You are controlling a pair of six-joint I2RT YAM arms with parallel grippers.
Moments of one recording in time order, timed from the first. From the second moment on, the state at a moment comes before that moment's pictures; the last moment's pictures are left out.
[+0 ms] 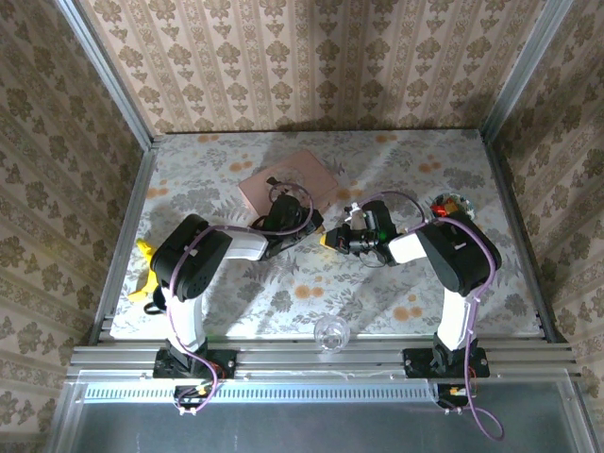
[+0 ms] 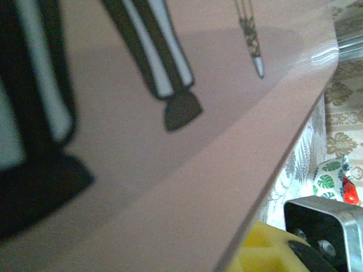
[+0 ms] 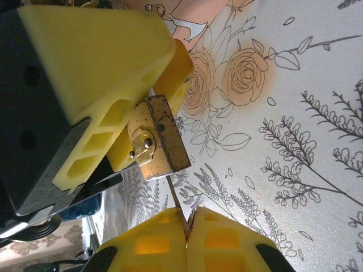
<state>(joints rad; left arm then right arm) -0.70 1.92 0.91 0.46 0.16 -1.06 0.40 1.90 0.74 0.55 -0.70 0.86</state>
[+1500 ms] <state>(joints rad) -0.62 1.96 0.82 0.75 0.28 -1.01 0.33 2.15 0.89 0.85 -1.07 1.32</state>
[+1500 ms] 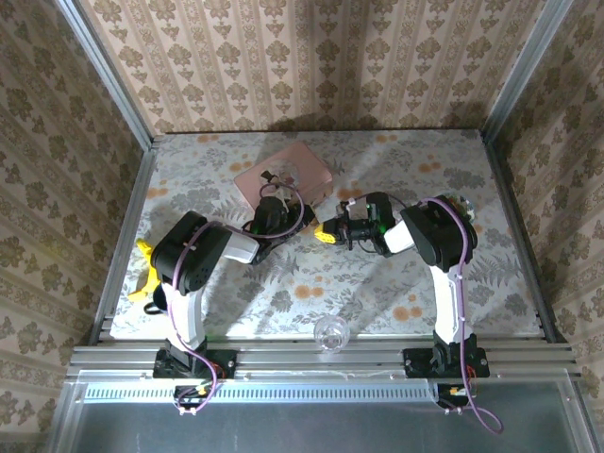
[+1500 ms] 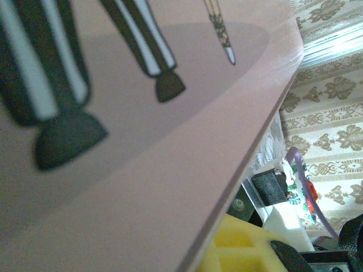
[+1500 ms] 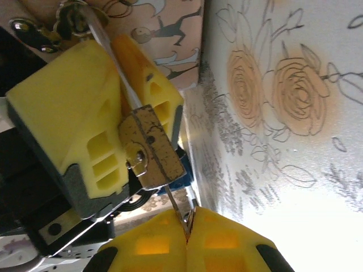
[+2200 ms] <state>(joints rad) -0.62 1.93 0.82 0.65 0.37 -0.98 0.34 1.94 0.82 0.52 -0.84 1.06</state>
